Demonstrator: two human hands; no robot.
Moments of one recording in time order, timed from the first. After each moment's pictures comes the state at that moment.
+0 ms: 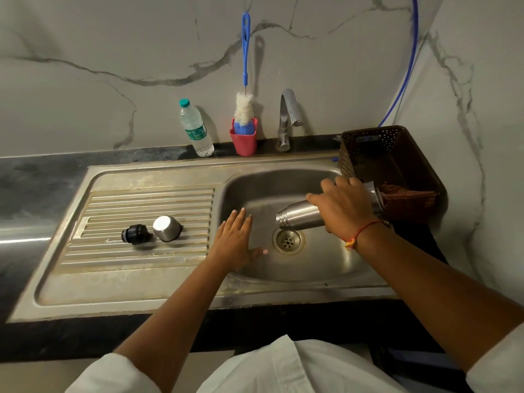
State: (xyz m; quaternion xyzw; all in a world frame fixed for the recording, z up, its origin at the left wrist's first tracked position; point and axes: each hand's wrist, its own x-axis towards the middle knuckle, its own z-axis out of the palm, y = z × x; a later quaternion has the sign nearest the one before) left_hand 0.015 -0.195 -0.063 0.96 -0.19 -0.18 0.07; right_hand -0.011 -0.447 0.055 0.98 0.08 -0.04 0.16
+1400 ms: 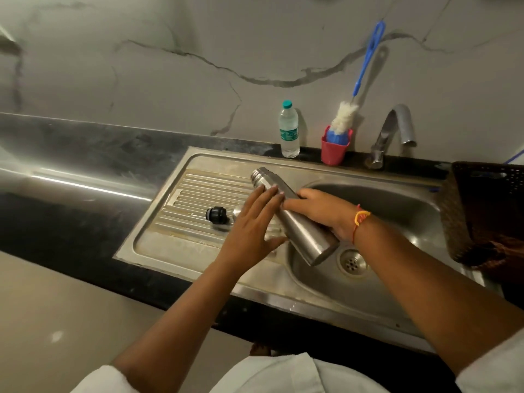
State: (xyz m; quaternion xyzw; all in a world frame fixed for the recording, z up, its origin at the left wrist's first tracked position) left_hand -0.015 -0.089 -0.001 0.94 -0.19 0.18 0.21; right_hand 0.051 -0.284 0.072 0.81 0.03 -0.35 -0.48
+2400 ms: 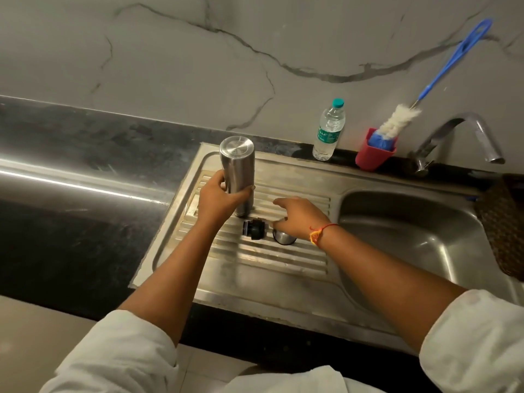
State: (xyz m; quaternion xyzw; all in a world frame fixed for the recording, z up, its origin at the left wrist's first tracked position) left_hand 0.105 0.112 -0.015 0.85 0.12 0.06 0.51; right_hand 0.111 -0.098 -0.007 0.95 0.13 -0.21 -0.20
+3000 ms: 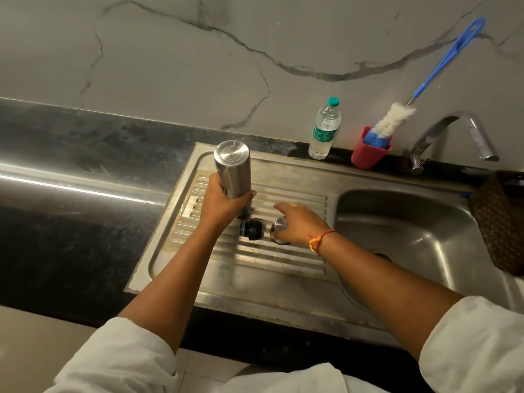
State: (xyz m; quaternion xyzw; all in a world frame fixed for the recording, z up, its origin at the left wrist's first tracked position) left_hand 0.106 0.105 -0.026 0.83 0.12 0.03 0.54; right_hand 0.100 -0.106 -0.018 0.94 0.14 -0.21 -0.21
